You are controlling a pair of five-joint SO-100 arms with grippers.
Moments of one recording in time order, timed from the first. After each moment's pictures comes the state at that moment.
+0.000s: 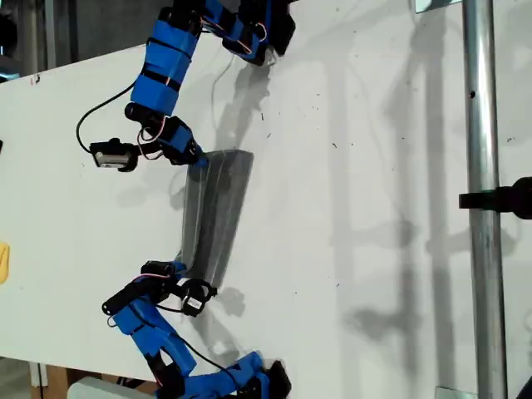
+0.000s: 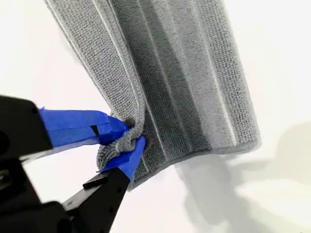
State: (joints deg) arm 0 -42.6 67.1 56.8 94.4 -45.4; arm 1 24.3 88.6 83.5 80.4 45.3
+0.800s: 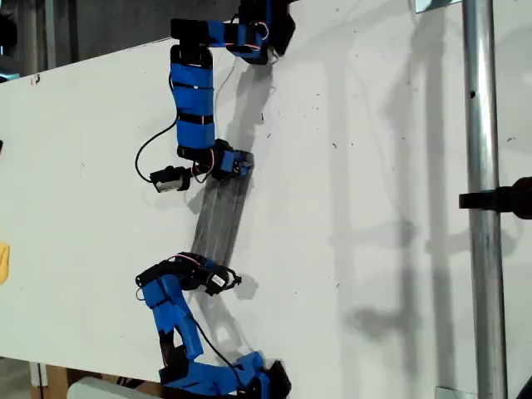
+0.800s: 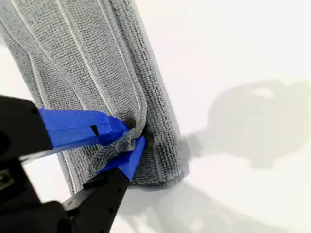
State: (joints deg) arm 0 -36.4 56.7 64.1 91.1 -53.0; arm 1 14.1 69.4 89.6 70.6 55.8
